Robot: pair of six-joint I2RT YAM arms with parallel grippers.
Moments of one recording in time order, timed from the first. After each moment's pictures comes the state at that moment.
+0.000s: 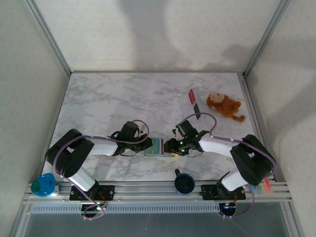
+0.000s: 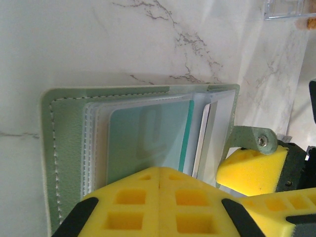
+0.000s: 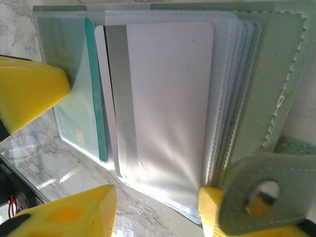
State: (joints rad) left arm -0.61 1.61 0.53 0.29 0.45 -0.98; right arm 0.71 1.50 0.66 -0.24 -0.44 0.74
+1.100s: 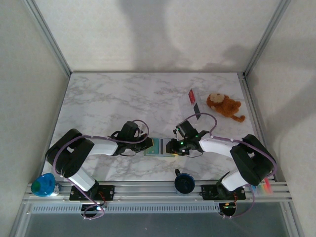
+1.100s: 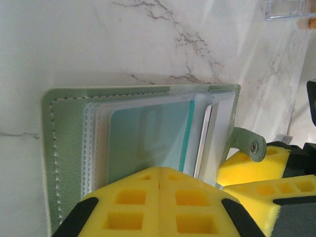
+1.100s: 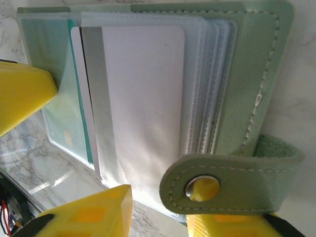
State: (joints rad) left arm -0.61 1.61 0.53 0.28 0.45 -0.98; right arm 0.71 1.50 0.65 -0.25 -0.43 0.74
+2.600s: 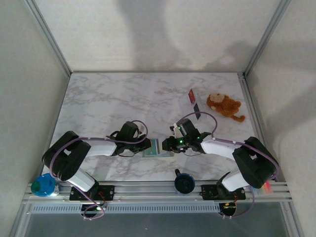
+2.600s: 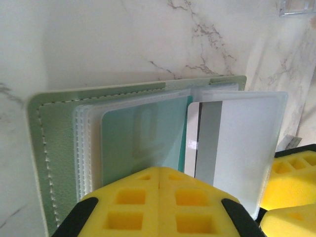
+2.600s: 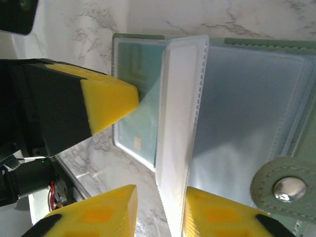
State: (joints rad) left arm -0.60 1.56 0.53 0.20 0.43 -0.97; right arm 0.71 1.46 0.62 -0.06 -0.55 0.75
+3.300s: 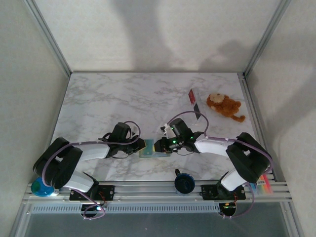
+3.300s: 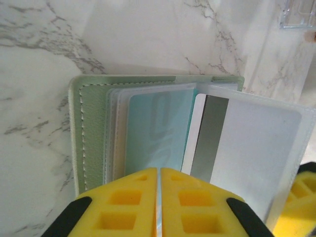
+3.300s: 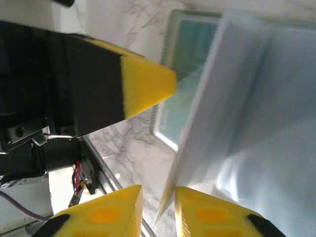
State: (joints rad) left arm -0.51 1.45 0.45 0.16 0.48 -0.97; right arm 0.81 1.55 0.70 0.03 -0.63 0.76
